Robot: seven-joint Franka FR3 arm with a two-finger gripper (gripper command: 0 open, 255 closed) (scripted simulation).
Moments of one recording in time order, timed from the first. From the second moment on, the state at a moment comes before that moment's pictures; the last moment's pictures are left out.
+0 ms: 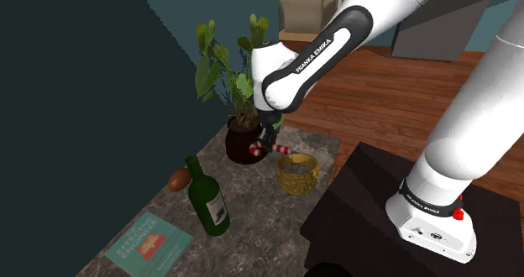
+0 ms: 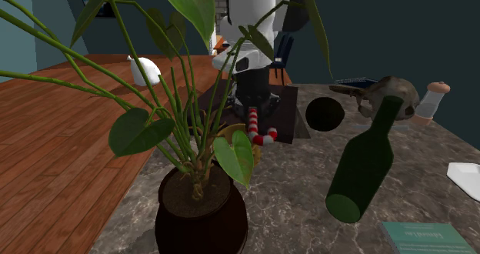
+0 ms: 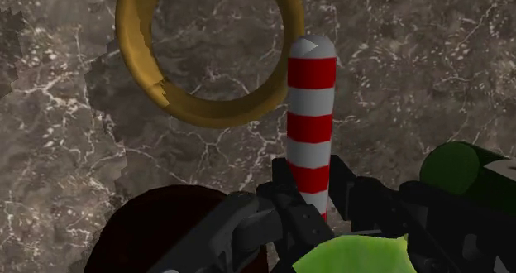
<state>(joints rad) -0.14 -0.06 0.41 -2.47 0.10 2.41 -0.03</state>
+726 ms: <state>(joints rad) -0.19 -0.24 0.30 -2.71 0.18 2.46 -0.26</state>
